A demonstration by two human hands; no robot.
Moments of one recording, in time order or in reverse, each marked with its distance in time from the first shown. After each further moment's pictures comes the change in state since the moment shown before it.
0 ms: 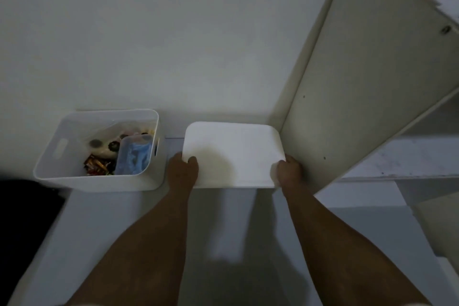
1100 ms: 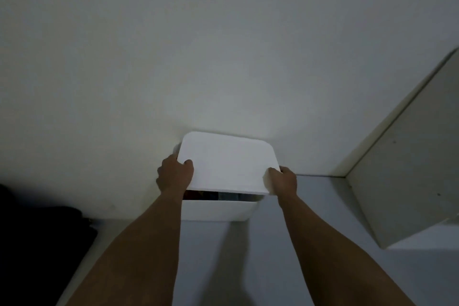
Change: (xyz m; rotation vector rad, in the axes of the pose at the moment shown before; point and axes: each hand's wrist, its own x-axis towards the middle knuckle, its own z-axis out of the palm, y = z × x) left_hand 0.164 -0.118 -0.310 0.010 0.077 0.012; right_hand -0.194 -0.125 0.277 0.051 0.013 -0.198
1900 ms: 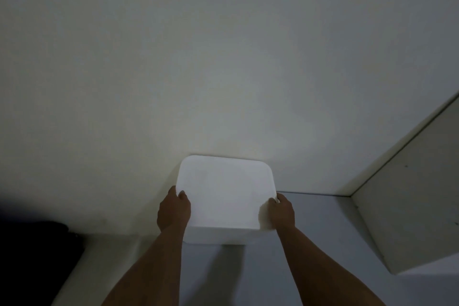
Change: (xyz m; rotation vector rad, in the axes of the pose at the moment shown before) left_hand 0.036 -0.063 0.011 0.051 -0.062 -0.085; right_hand -0.011 0.018 0.056 -0.255 -0.015 -0.008
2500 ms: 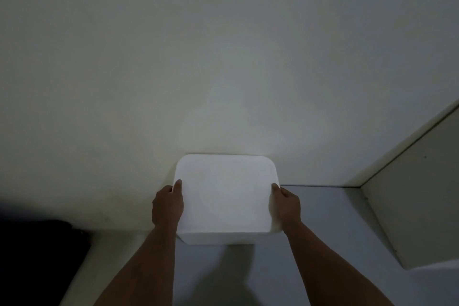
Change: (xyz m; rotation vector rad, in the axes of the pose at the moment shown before) left_hand 0.049 0.003 0.015 -0.088 0.009 -0.078; right_hand 0.039 0.007 0.009 0.239 0.021 0.086
